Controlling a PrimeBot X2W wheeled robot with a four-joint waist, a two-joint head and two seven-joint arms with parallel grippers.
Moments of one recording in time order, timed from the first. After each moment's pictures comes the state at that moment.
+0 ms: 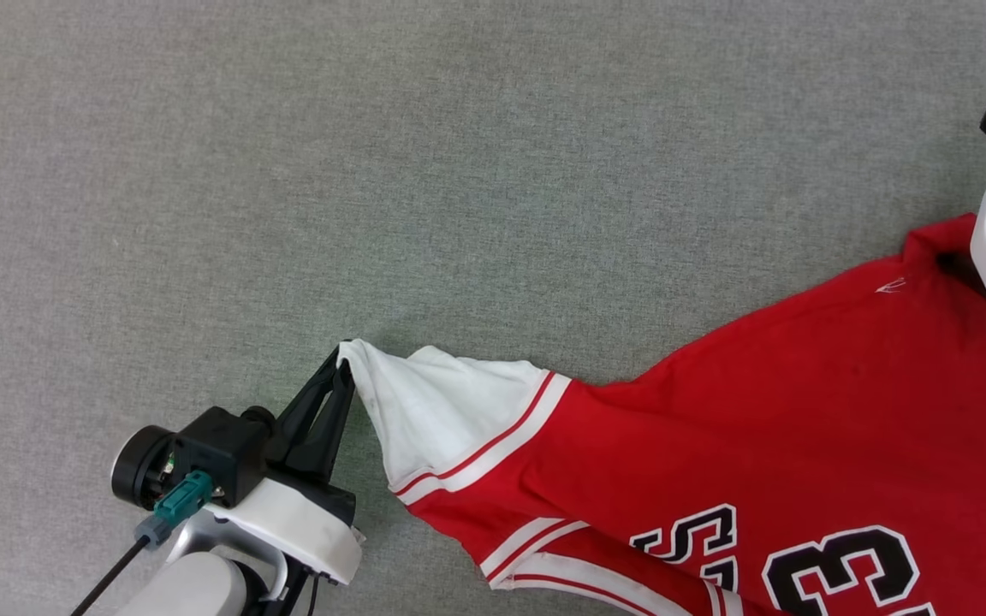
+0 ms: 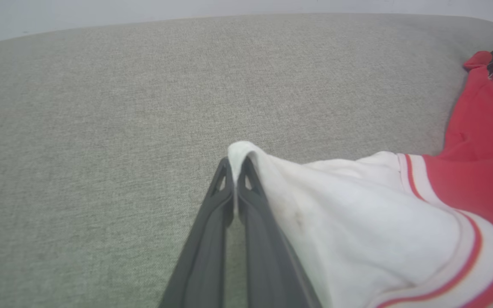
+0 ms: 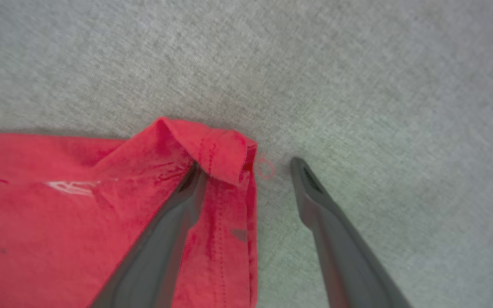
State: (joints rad) left arm -0.28 0.59 -0.66 -0.08 -0.63 0.21 -0.25; right arm -0.86 -0.78 0.64 0.28 0.70 0.13 0.98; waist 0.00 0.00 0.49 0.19
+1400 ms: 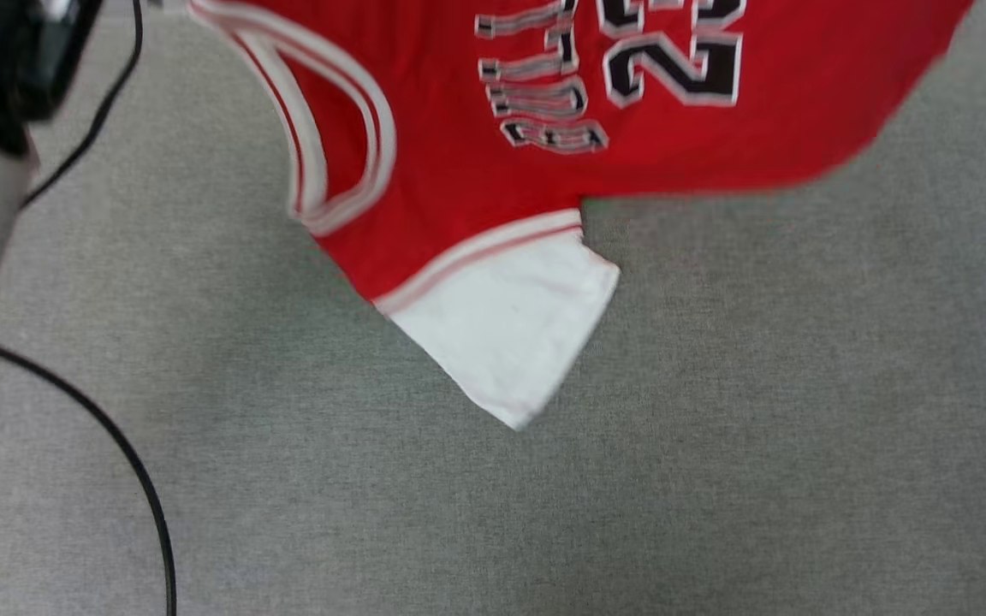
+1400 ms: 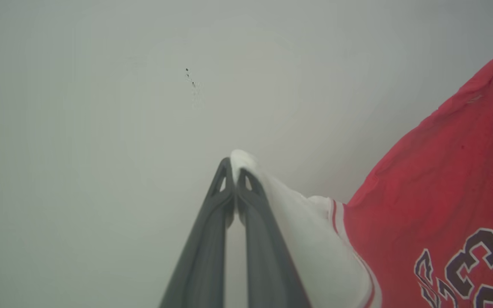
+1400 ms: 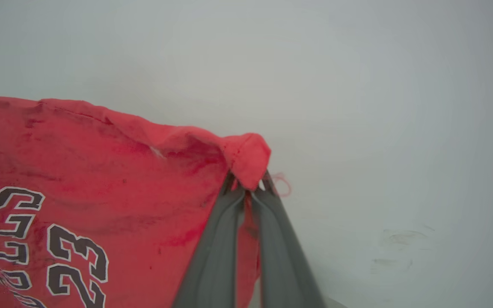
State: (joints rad) left arm -1.21 0.59 -0.56 0.19 -0.51 0.02 -0.04; right arm -1.27 -0.59 0.43 0.39 0.56 0.13 0.38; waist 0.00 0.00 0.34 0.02
